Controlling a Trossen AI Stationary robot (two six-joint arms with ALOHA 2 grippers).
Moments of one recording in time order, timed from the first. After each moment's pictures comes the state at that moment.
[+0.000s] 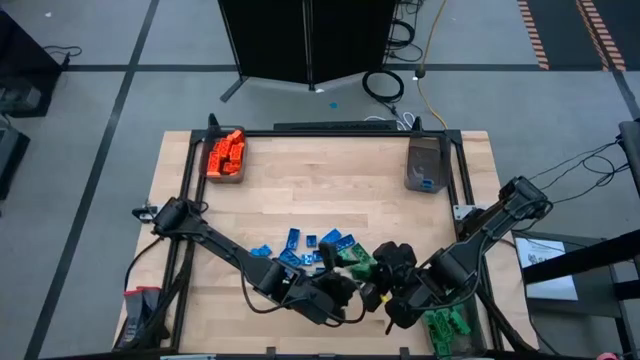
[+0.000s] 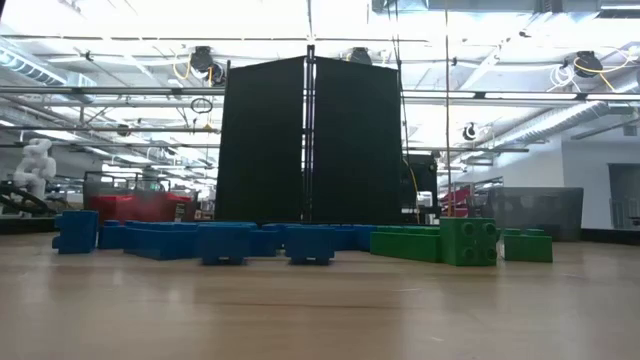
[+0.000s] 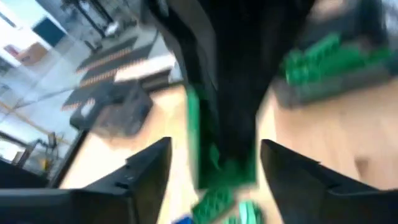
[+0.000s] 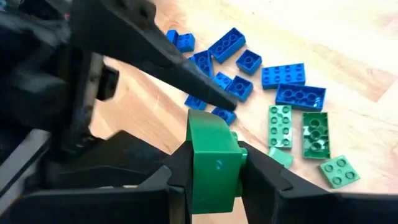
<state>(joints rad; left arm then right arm) -0.52 2.03 1.73 -0.31 -0.75 0.03 0.68 1.65 1.55 -0.97 0.62 1.48</state>
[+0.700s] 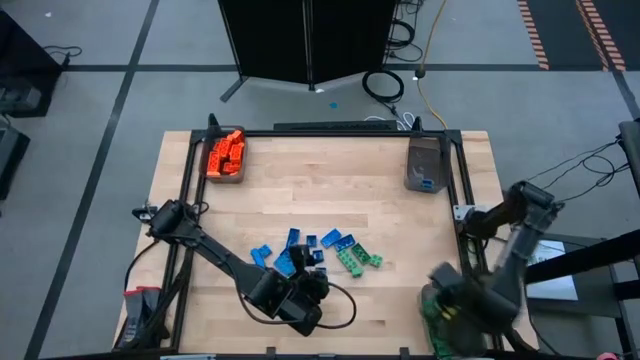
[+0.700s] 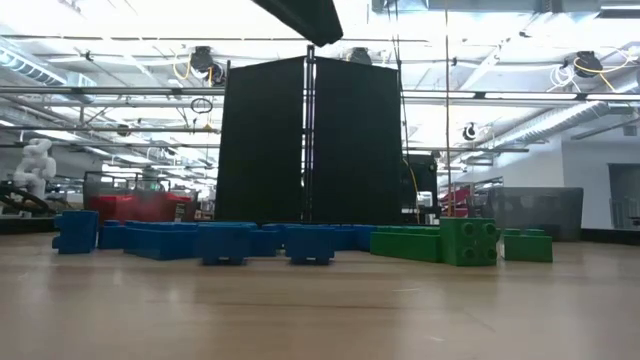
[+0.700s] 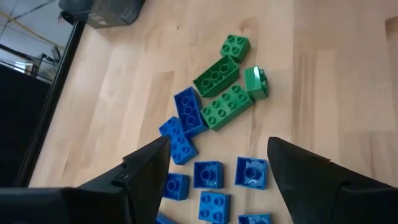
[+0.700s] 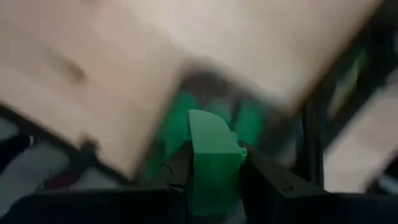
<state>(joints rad) -0.58 2.01 1.73 -0.88 -0.73 -0.41 1.01 1.65 1.55 -1.57 0.05 1.99</state>
